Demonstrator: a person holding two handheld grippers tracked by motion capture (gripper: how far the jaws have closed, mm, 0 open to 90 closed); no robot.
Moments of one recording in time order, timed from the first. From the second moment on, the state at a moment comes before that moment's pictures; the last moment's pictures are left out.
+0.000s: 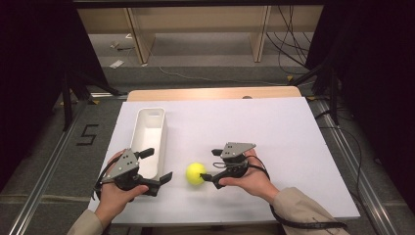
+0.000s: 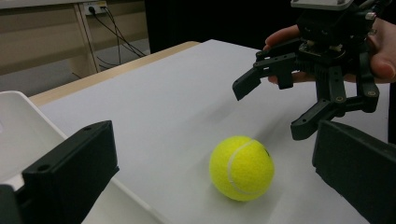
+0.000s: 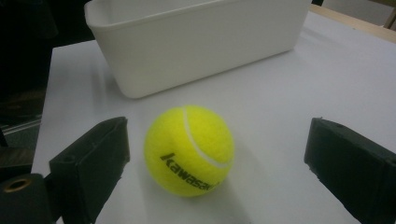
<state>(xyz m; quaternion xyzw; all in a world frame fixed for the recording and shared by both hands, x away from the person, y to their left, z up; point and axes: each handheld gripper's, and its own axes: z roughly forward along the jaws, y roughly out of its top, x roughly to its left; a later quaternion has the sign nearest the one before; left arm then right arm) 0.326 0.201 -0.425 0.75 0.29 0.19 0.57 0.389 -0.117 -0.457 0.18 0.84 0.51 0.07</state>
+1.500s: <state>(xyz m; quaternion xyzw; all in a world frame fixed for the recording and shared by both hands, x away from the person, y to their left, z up) 0.326 0.201 -0.424 0.75 0.28 0.19 0.57 0.398 -0.081 -0.482 0.17 0.86 0.48 0.04</state>
